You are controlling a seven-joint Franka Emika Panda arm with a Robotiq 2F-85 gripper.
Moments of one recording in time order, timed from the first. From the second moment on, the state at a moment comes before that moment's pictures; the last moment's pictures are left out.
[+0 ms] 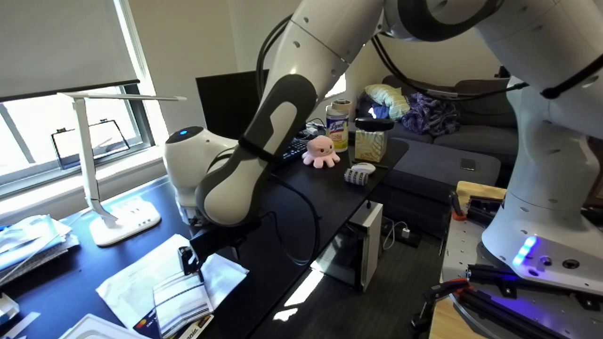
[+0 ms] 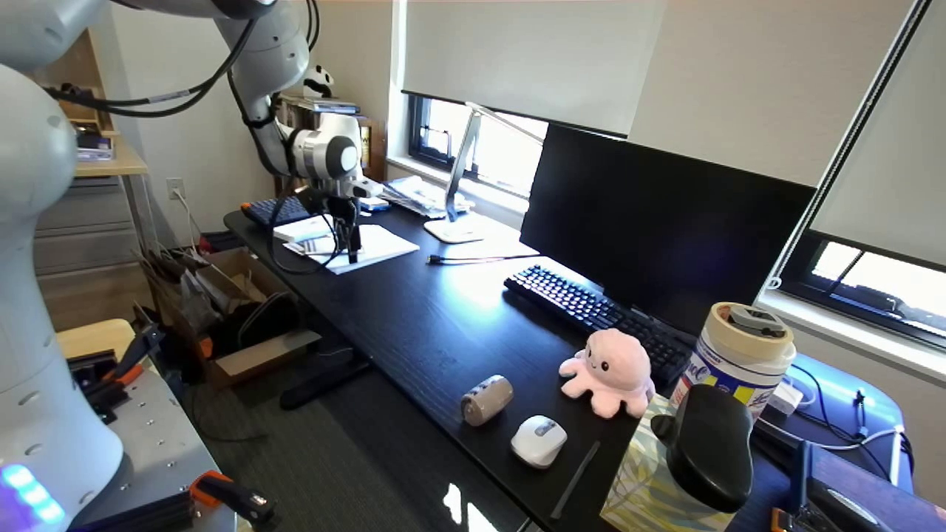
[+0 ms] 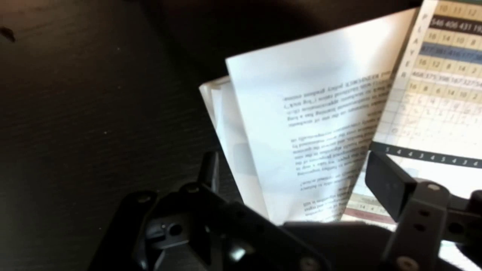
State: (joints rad) arm 0.59 0.83 -0.04 -1.66 -0.04 2.51 0.89
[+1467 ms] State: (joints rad) arm 0.60 0.83 -0.10 -1.65 -0.21 2.35 0.97
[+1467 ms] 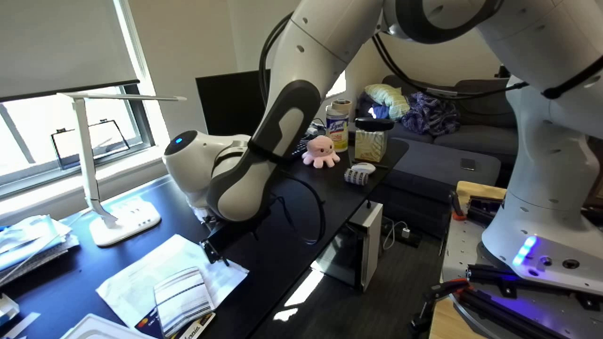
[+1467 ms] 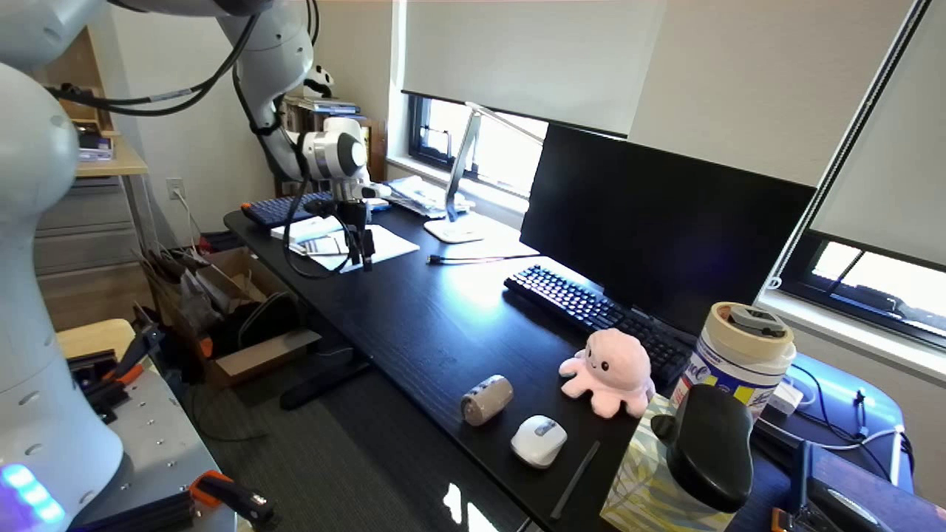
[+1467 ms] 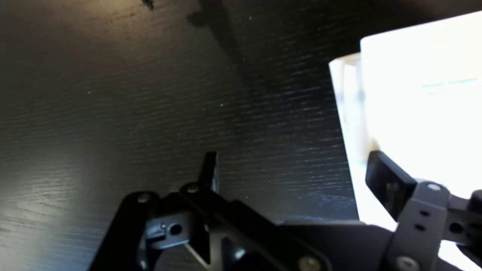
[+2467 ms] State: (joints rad) arm 0.58 0.84 -0.04 -1.63 -0.21 2.36 0.97
